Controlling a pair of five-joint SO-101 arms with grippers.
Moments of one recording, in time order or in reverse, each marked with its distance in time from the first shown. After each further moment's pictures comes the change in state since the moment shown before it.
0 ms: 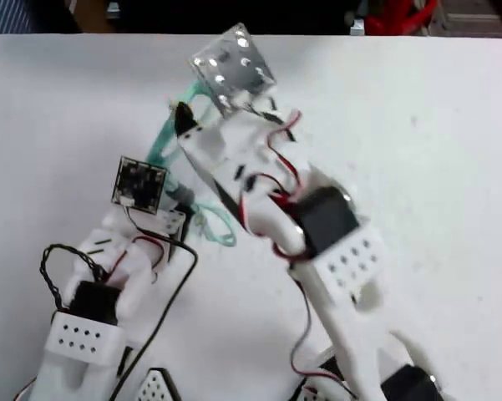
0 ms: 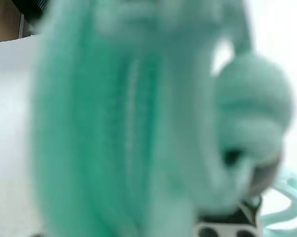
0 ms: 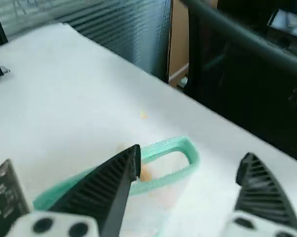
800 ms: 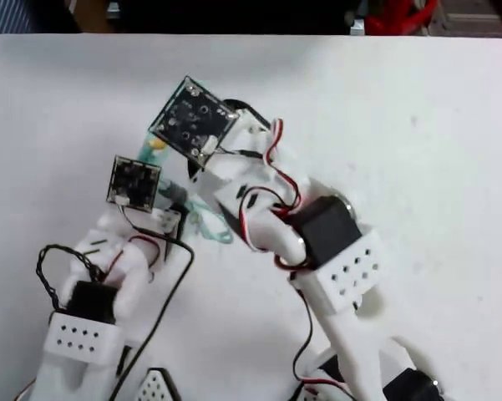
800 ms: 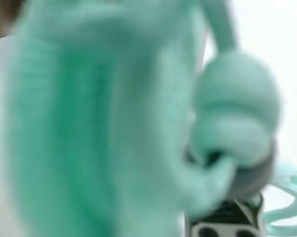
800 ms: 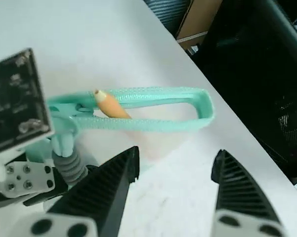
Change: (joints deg) left arm -1.8 0.0 0.0 0.9 0.0; right arm -1.3 -1.8 2.6 10.2 19.3
